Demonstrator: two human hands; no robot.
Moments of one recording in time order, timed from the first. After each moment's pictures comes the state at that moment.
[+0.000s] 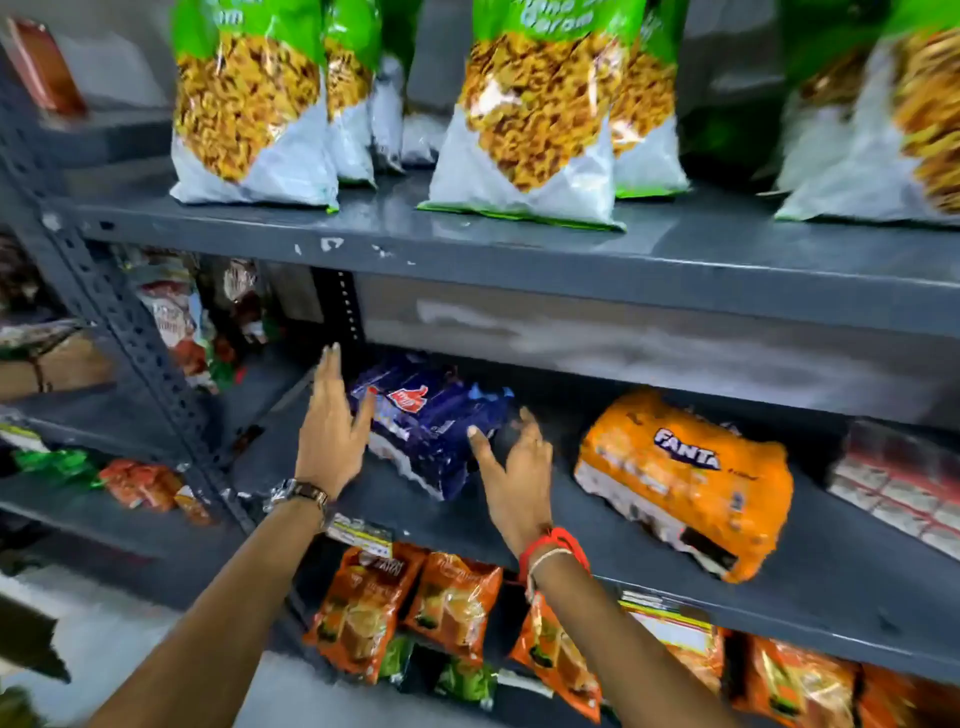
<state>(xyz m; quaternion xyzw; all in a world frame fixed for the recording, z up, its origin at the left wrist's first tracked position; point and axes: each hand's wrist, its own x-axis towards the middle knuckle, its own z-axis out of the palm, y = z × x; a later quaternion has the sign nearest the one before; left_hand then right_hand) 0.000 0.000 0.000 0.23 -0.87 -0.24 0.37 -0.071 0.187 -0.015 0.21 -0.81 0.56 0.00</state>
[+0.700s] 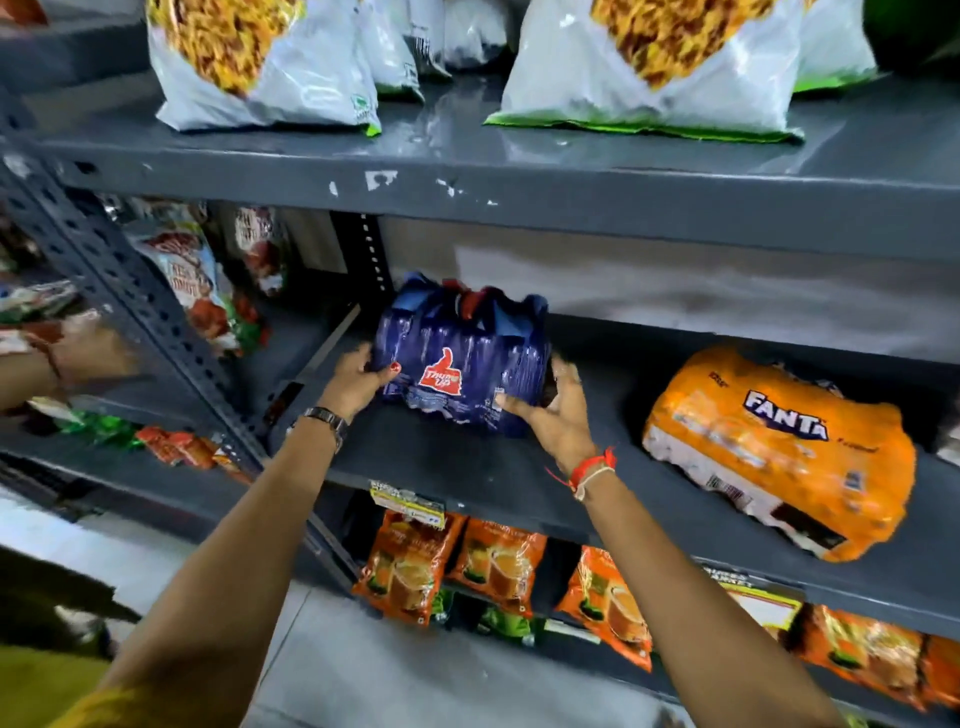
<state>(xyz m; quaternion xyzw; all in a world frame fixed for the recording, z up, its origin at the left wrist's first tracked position) -0.040 -0.111 -0.031 0.32 -0.78 -0.51 0.15 -0.133 0.116 -0.052 0.18 -0.74 0.64 -0.09</state>
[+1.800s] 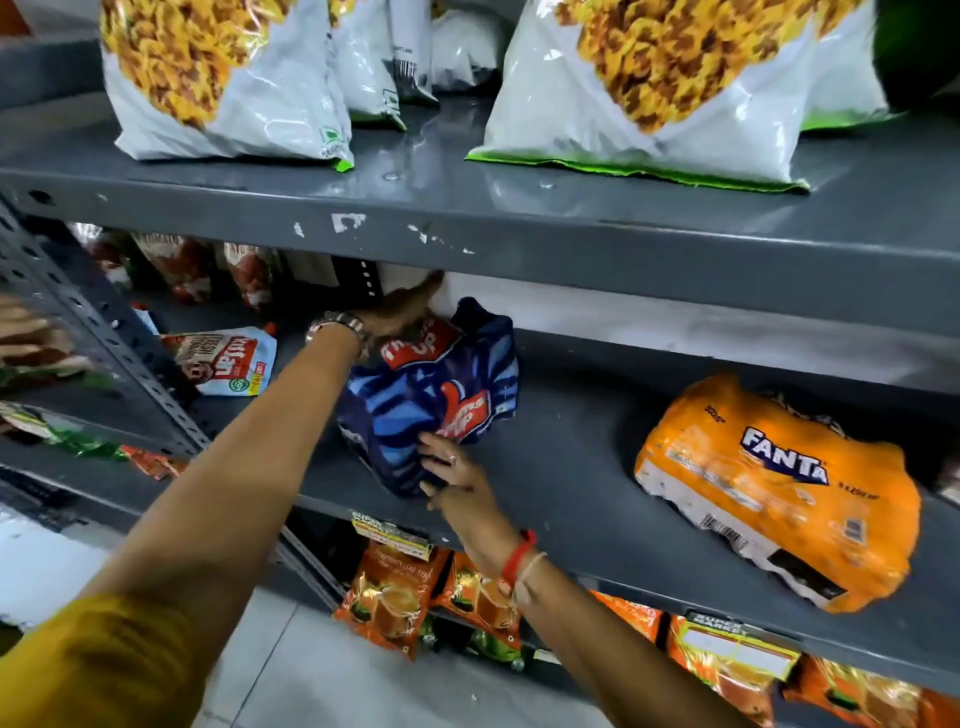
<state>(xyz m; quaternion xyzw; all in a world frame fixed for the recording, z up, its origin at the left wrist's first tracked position) -0.114 -0.085 0.062 0.30 -0.85 -0.43 0.01 -0.052 0.085 -0.051 0.22 -0.62 0.65 -0.38</state>
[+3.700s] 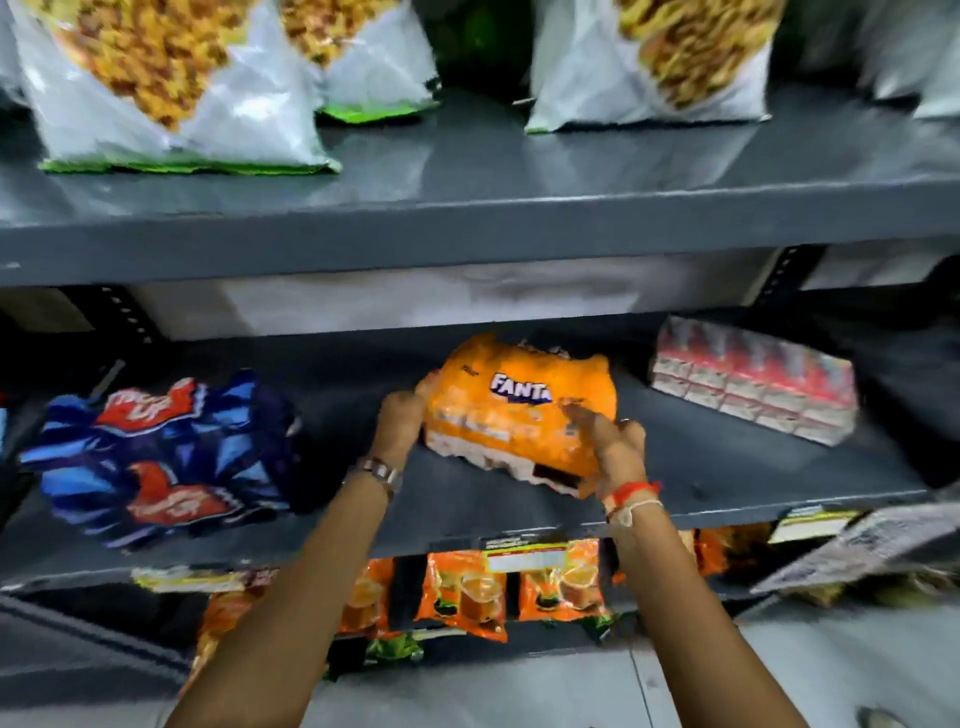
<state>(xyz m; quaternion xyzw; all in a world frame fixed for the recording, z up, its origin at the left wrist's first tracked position) -0.143 0.161 -0.033 0.27 -0.73 -0.62 0.05 -0.170 0.375 -0.041 -0.25 -0.70 0.67 -0.07</state>
